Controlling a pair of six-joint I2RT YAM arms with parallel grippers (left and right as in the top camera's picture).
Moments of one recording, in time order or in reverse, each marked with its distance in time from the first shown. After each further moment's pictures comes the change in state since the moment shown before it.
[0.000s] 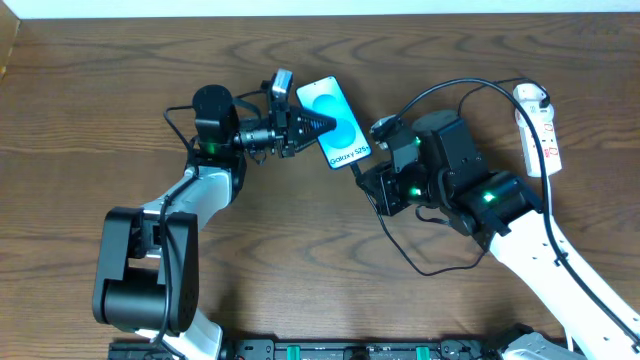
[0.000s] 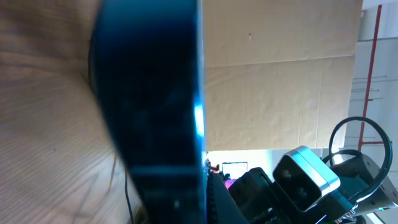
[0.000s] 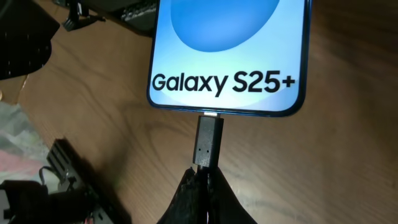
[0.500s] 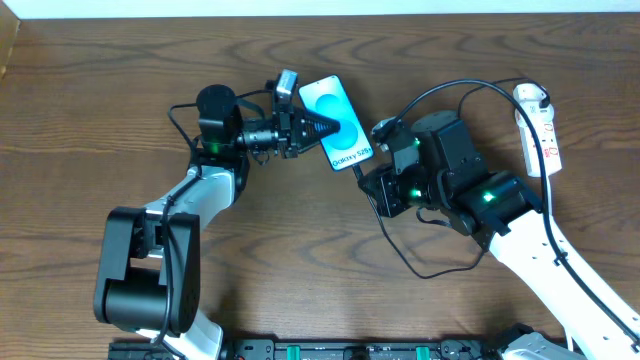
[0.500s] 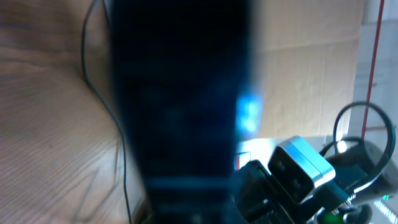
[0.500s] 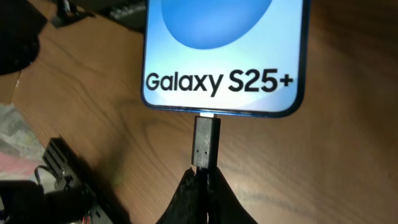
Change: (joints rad) left arm -0.021 0.000 0.003 -0.001 0.021 0.035; right arm 0.000 0.002 -0.001 -0.048 0.013 0.002
